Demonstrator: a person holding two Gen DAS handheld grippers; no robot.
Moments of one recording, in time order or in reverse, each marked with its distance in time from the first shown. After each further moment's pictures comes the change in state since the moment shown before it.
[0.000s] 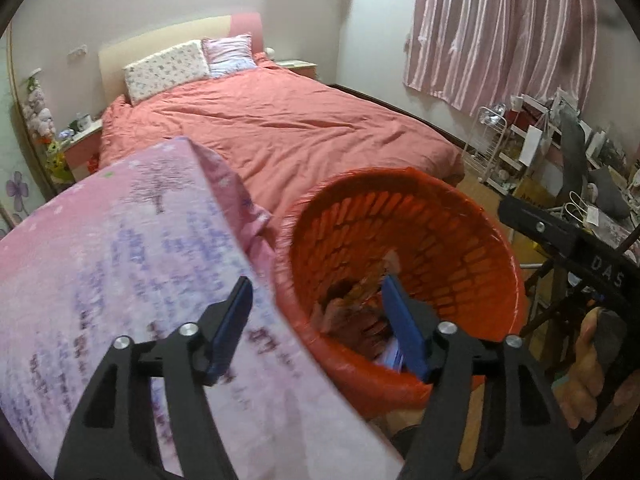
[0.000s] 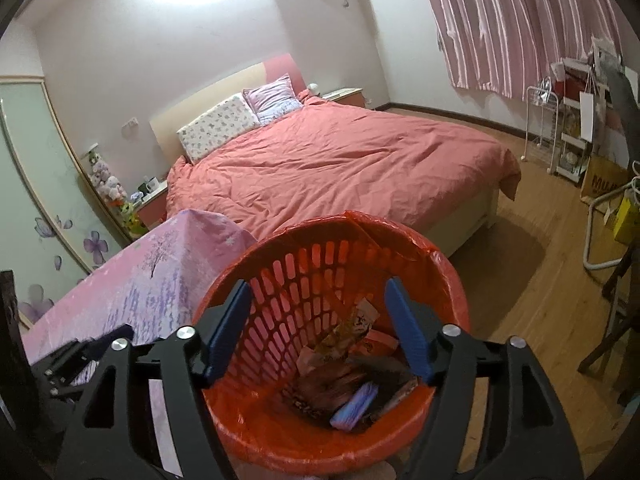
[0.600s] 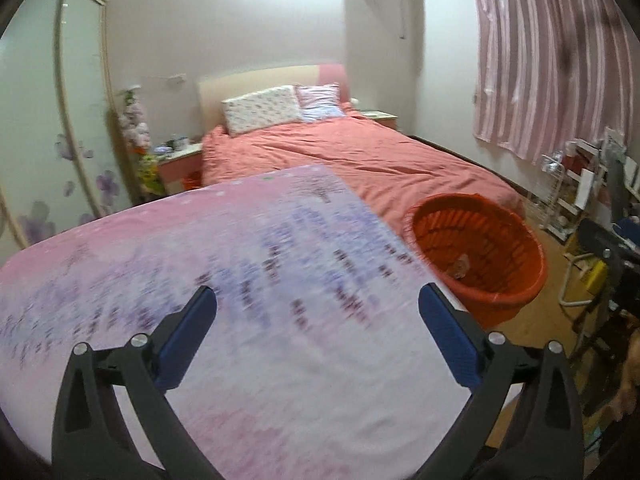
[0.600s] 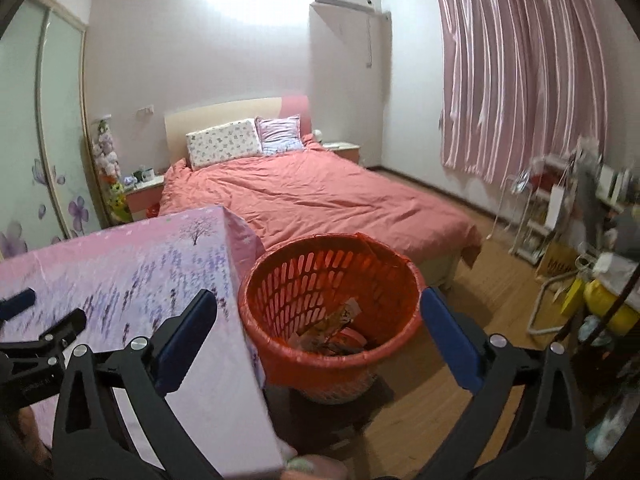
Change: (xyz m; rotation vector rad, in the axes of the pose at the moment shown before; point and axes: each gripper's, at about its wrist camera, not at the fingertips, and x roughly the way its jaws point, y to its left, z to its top) left arm -0.183 0.054 -0.105 -0.095 -0.198 0.297; right arm -0.127 0.085 -0.053 -0.261 -0.180 -0.143
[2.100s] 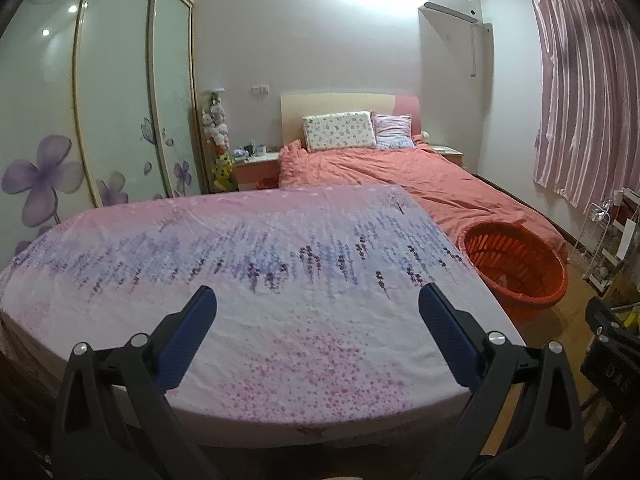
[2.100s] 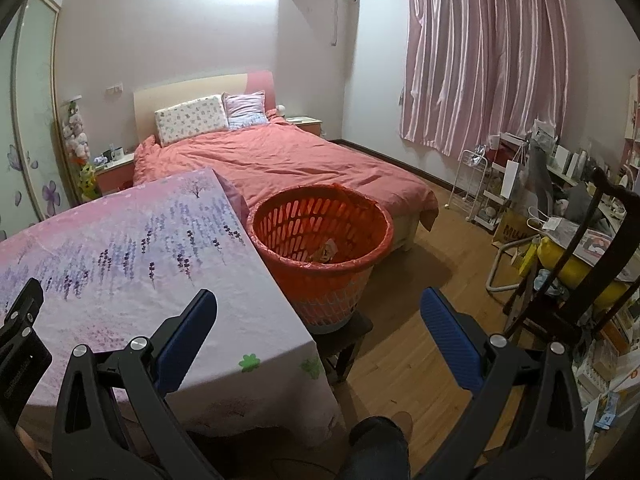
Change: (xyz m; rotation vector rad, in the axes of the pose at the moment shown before) left arm -0.114 0.033 -0.050 -0.160 -0.095 0.225; right arm -0.075 0.048 -0.044 0.045 0.101 -0.163
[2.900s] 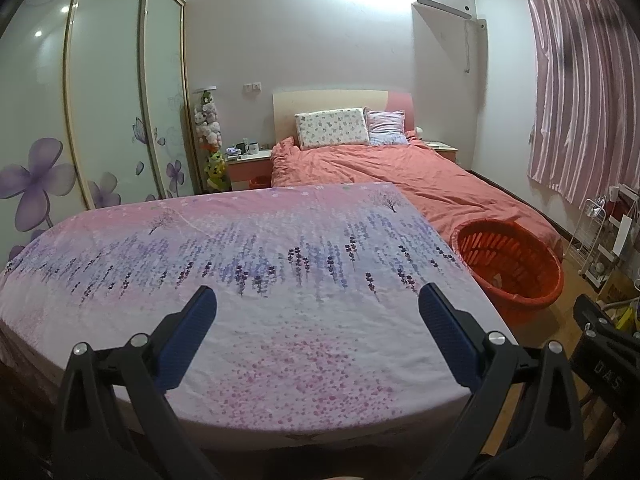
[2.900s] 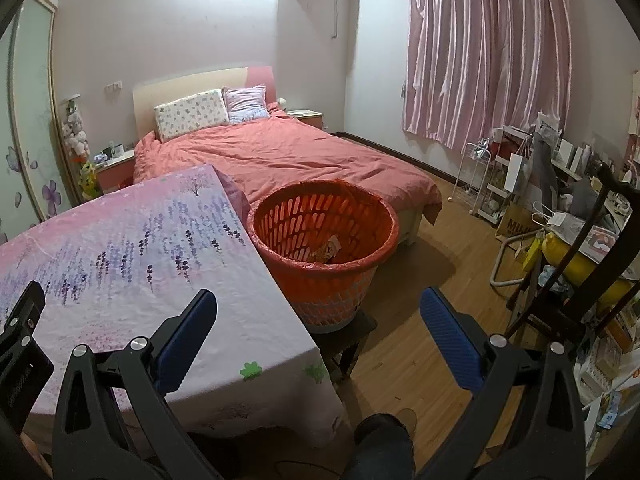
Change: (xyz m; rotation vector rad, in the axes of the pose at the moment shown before) left arm 0.010 -0.010 0.009 0.008 0.024 -0.029; right arm 0.013 0.002 0.008 0.005 0.032 0.009
